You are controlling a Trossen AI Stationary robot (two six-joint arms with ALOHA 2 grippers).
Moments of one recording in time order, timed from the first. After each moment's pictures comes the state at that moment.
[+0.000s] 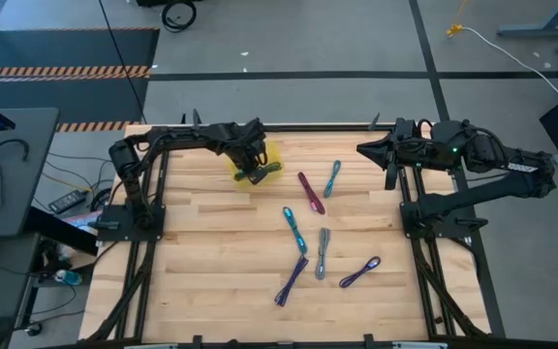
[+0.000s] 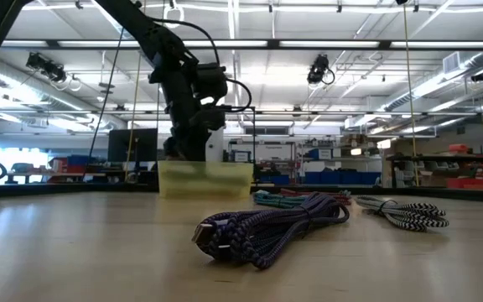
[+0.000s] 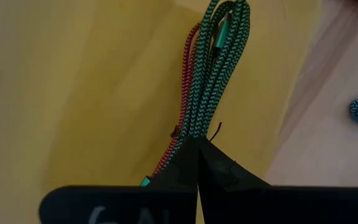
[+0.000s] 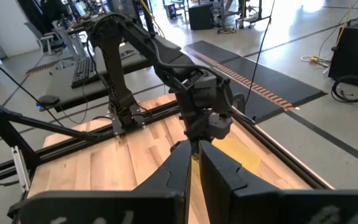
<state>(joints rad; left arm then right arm) 0.51 1.85 1.25 -0.61 0.13 -0.12 -0.01 0.79 1.13 -0.57 0.29 0.27</state>
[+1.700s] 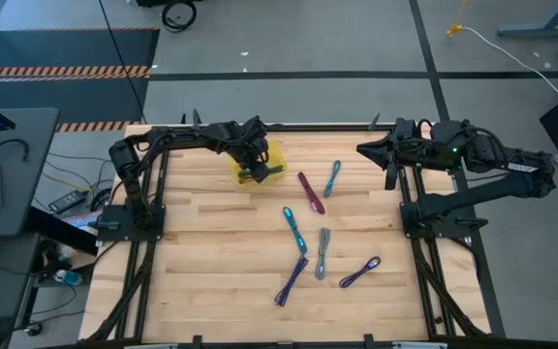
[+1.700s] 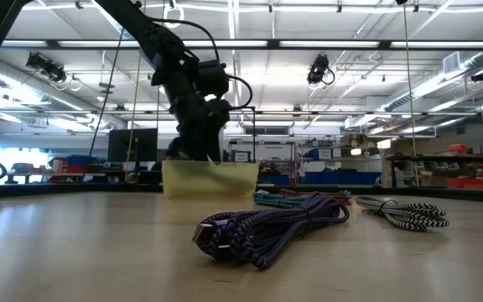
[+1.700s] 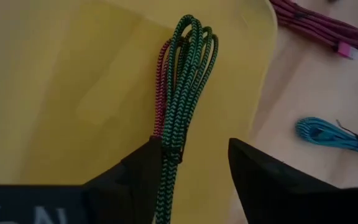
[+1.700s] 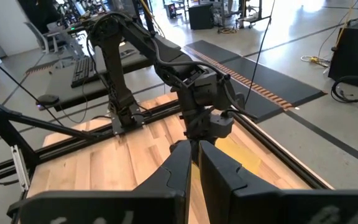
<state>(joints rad) 0.51 1.85 1.25 -0.55 0.26 -0.20 -0.01 0.79 1.13 -0.57 0.29 0.27</state>
